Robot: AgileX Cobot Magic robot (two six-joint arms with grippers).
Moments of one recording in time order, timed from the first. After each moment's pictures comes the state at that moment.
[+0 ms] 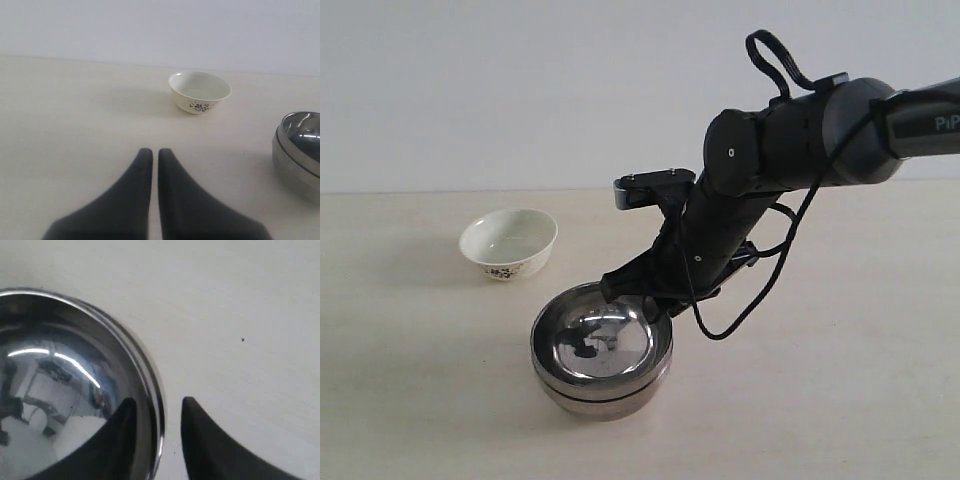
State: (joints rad) left arm -0.07 0.00 0.00 -0.04 0.31 -0.05; right arm 0.59 1.98 -1.40 0.24 0.67 -0.08
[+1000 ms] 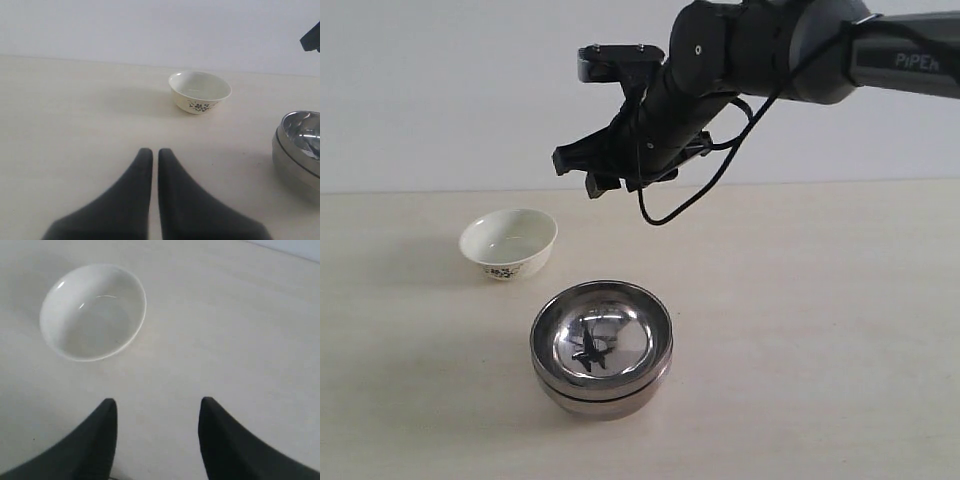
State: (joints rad) left arm -0.07 0.00 0.00 -0.04 0.31 -0.05; right arm 0.59 2.07 -1.79 0.18 0.66 -0.01
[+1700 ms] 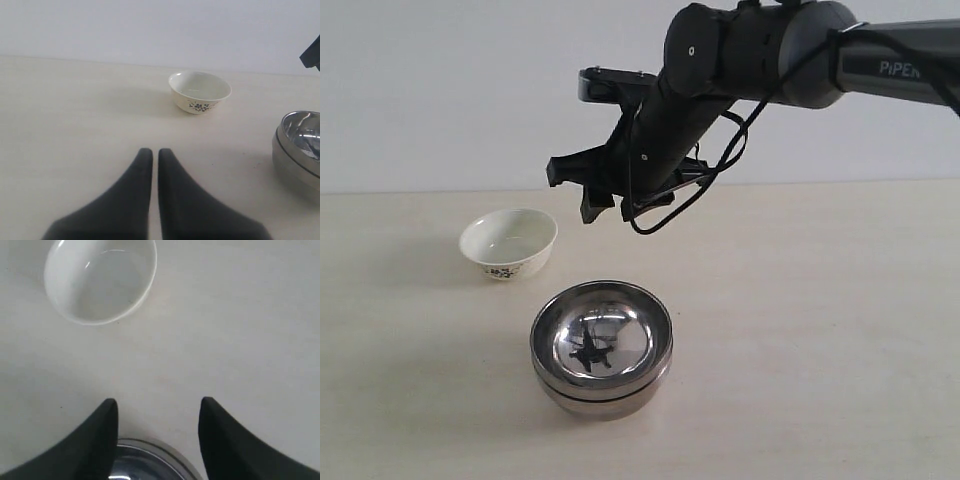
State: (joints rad) left arm -0.07 0.00 0.00 -0.04 0.31 -0.05; right arm 0.59 2.10 -1.82 0.26 0.80 0.05
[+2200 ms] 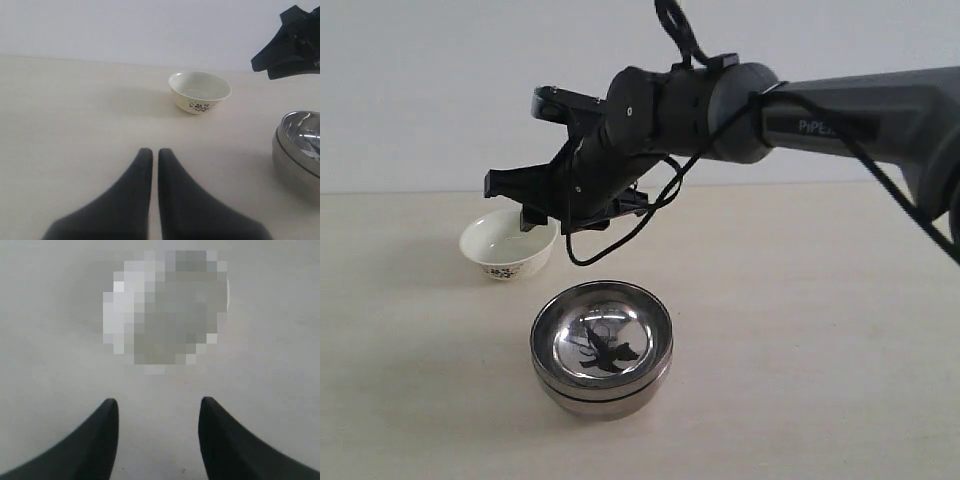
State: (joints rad) left arm -0.07 0.00 0.00 -0.04 0.31 -0.05; right arm 0.69 2.19 -1.82 0.33 0.53 0.19
